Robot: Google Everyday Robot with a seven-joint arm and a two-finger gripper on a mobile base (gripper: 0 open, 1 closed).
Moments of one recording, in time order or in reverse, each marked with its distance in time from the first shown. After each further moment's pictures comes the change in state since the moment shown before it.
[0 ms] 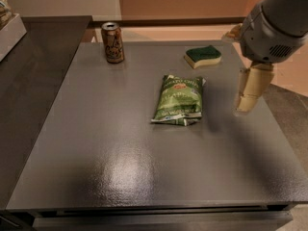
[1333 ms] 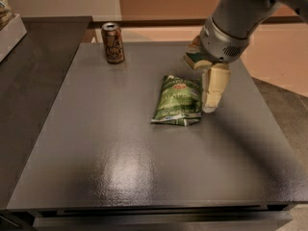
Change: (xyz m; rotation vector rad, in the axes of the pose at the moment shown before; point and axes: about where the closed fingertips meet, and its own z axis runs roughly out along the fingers) arm -0.045 -0.026 0.065 -0.149 -0.064 -0.107
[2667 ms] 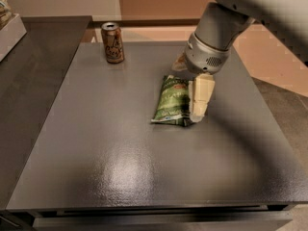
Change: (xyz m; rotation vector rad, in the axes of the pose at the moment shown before) arm -0.019 0.009 0.046 -0.167 -0.063 0.002
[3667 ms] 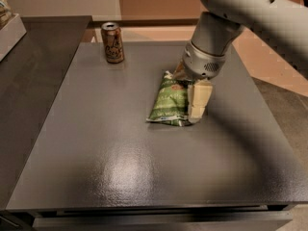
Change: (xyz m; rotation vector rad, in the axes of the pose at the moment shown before) arm 0.009 -0.002 0.018 -0.036 0.049 -0.054
